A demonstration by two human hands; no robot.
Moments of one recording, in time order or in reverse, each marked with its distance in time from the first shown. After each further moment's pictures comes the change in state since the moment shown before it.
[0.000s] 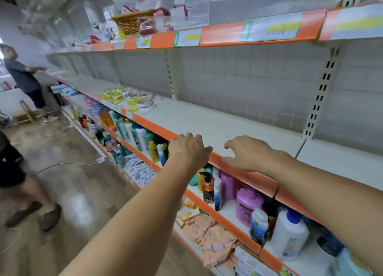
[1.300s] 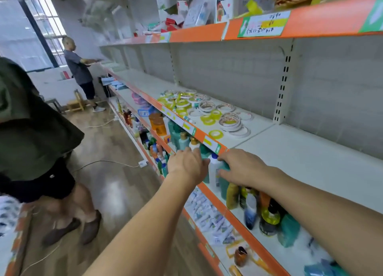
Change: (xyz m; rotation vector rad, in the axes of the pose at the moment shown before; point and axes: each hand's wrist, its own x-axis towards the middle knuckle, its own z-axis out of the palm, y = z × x) left_hand 0.301 -0.426 0.118 -0.122 -0.079 -0.216; right_hand 0.468 -0.302 0.069 0.101 -0.032 -0.251
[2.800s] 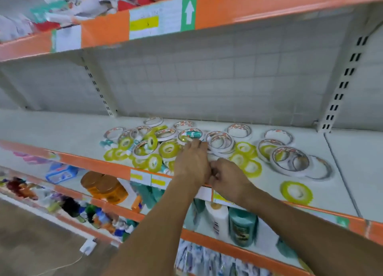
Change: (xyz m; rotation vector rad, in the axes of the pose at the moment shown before) left_hand 0.454 -0.123 0.032 -0.069 0.130 0.759; right_hand 0.397 -0.032 0.078 0.441 0.423 0.487
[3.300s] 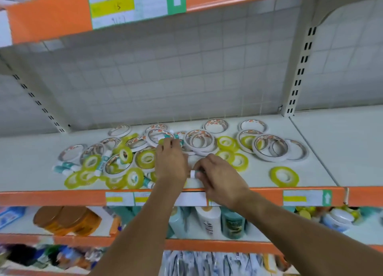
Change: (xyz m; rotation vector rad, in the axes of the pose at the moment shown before) left_hand 0.037 -0.031 0.030 -0.069 0.197 0.007; right_hand -0.007 0.003 0.018 -0.216 0.207 0.000
